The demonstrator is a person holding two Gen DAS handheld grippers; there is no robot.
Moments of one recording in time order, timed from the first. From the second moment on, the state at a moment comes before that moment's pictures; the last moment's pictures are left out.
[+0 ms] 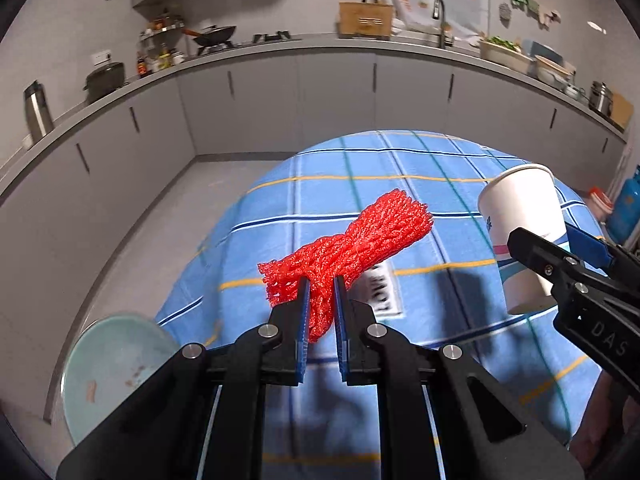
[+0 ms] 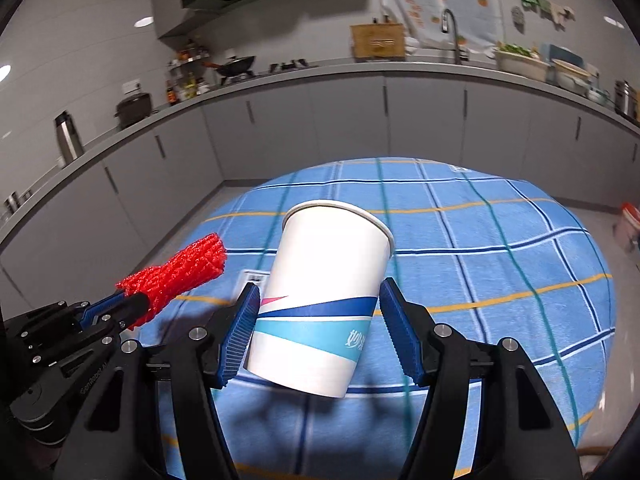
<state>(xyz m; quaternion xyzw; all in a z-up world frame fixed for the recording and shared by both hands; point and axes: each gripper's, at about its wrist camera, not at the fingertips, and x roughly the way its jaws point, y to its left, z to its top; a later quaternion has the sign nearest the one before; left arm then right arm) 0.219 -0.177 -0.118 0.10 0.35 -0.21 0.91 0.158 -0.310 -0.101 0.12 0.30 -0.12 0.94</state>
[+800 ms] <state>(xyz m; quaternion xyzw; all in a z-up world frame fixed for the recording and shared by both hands) 0.194 -0.012 -0.098 0.05 0.35 -0.06 0.93 0.185 -0.162 -0.082 0.06 0.29 0.08 0.95</state>
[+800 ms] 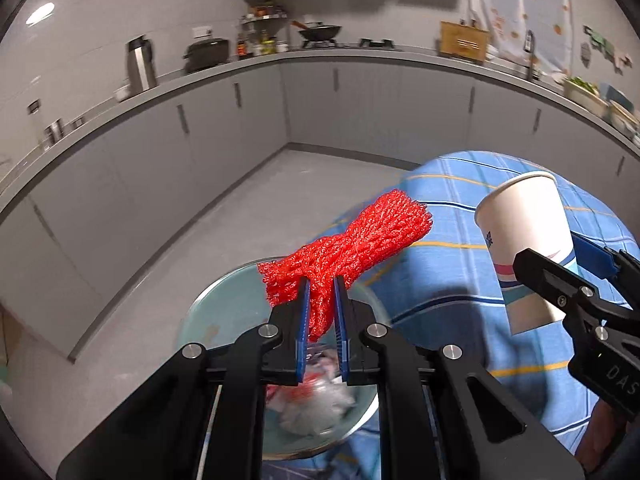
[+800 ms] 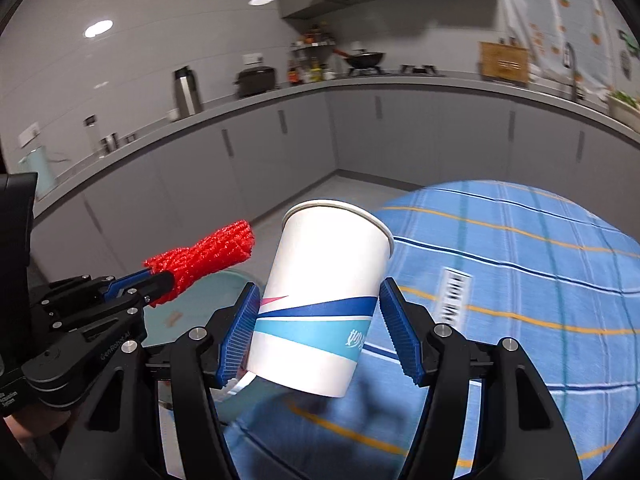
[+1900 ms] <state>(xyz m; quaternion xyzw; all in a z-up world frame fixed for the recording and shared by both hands) 0.165 0.066 -0.108 0.02 0.34 0.06 0.94 0.195 -0.103 -0.079 0.05 0.26 0.17 0.95</state>
